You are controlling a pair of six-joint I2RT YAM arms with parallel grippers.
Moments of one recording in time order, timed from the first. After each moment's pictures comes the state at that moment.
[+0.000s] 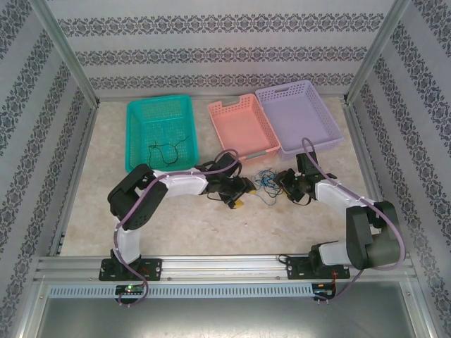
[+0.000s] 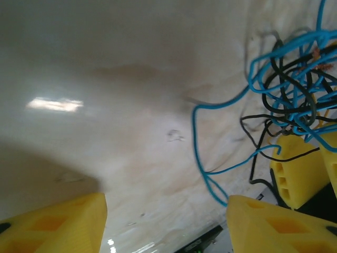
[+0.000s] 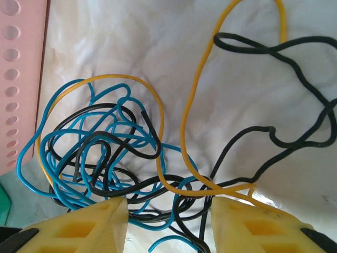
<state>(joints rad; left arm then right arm) -0.79 1.94 1.16 -0.16 0.45 -1.46 0.15 1.36 0.61 -0.30 -0.31 0.97</state>
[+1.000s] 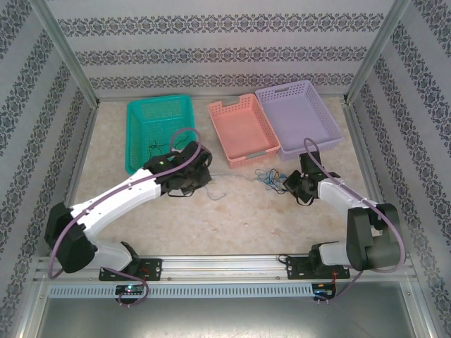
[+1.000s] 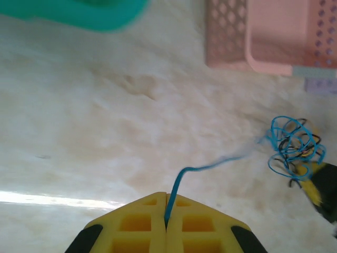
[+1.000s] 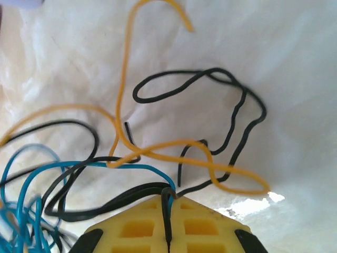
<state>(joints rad) -0.74 1.36 1.18 -0.86 -0.14 -1.13 0.10 1.35 0.64 -0.43 -0.15 0.88</state>
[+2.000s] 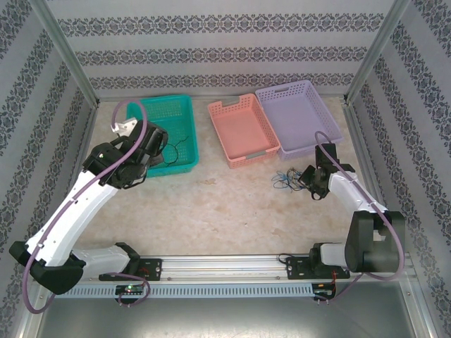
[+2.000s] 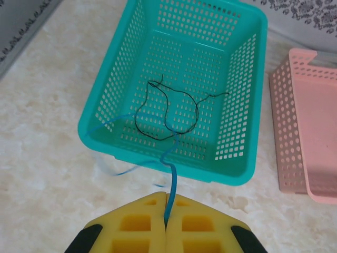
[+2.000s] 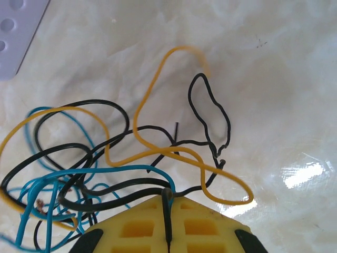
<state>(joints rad) -0.57 1.20 1.51 -1.28 -0.55 -0.89 -0.04 1.32 0.75 -0.64 -0.04 0.67</state>
